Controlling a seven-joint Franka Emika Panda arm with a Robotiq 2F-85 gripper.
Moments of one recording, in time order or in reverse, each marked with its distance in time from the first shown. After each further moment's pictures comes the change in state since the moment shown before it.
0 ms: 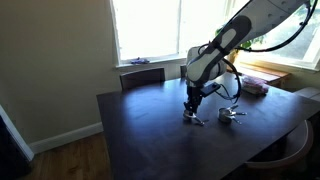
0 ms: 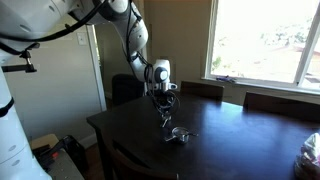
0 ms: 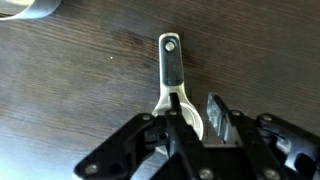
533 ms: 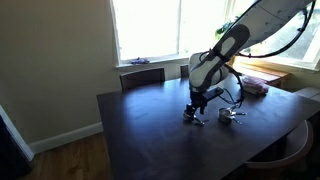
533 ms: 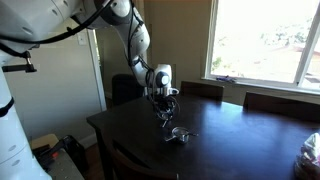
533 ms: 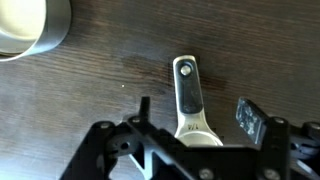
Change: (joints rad) arm 0.002 0.044 -0.028 0.003 0.001 0.001 0.063
